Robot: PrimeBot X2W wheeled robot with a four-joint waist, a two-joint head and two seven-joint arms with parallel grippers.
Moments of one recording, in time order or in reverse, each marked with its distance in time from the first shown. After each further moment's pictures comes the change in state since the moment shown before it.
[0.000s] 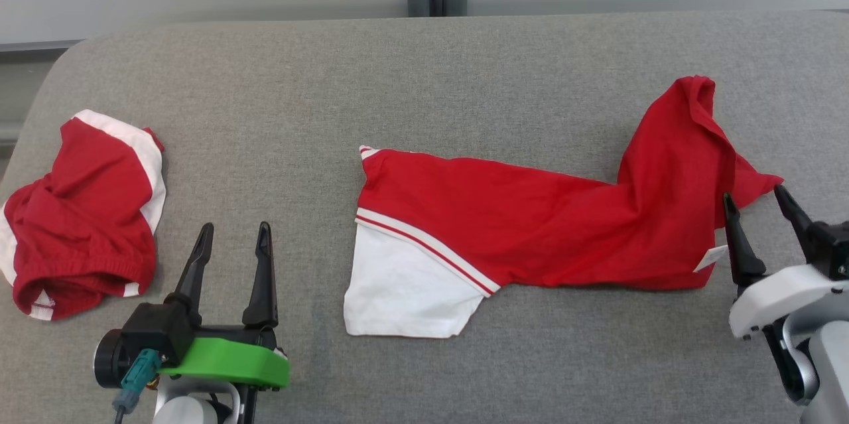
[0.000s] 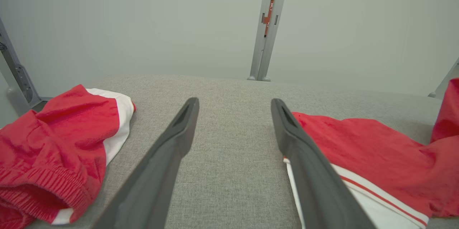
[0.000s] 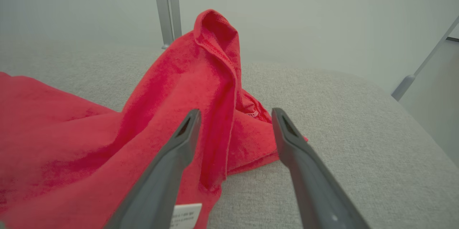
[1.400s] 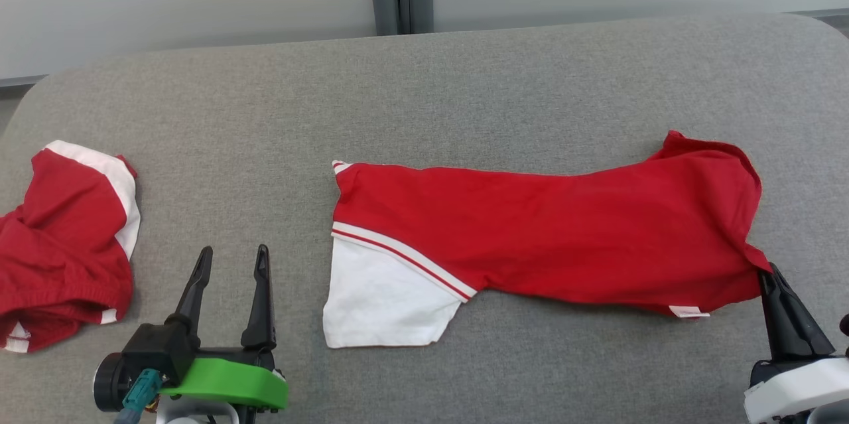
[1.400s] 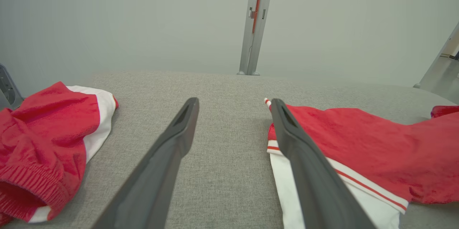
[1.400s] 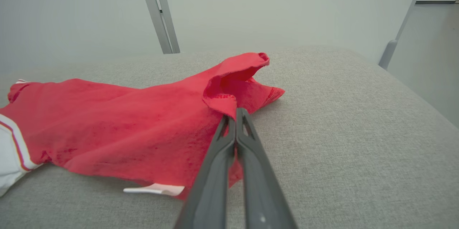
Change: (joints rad) left arm 0.051 0.000 0.010 -0.001 0.008 -0.001 0.000; right arm 0.343 0.036 -0.061 -0.315 0.127 0.000 0.002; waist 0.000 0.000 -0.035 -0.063
